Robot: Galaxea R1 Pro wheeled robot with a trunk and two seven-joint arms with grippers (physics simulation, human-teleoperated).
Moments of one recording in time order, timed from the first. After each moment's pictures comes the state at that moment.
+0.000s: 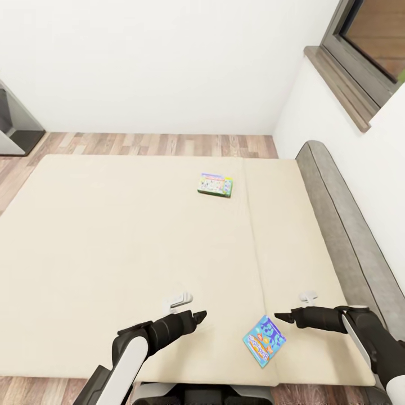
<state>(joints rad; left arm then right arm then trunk) -0.23 -0.04 -0.36 -1.59 0.85 0.77 0.39 -0.51 -0.35 -0.04 -0.89 -0.01 0.59 0.91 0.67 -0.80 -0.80</state>
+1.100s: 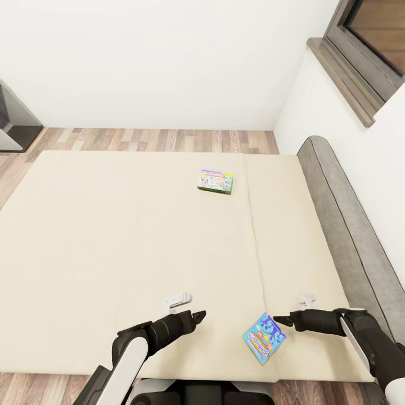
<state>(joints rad) -0.23 -0.04 -0.36 -1.59 0.85 0.76 0.39 -0.50 -0.35 -0.04 -0.89 -0.01 0.59 0.91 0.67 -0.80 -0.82</state>
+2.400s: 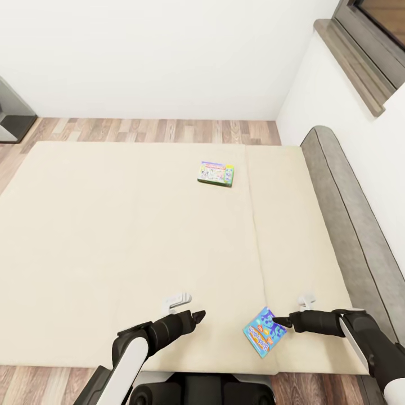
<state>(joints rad) -0.23 -0.04 -0.36 -1.58 0.85 0.74 0.39 -0.50 -0.34 -0.03 -0.88 0.00 0.60 0.91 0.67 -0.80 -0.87</state>
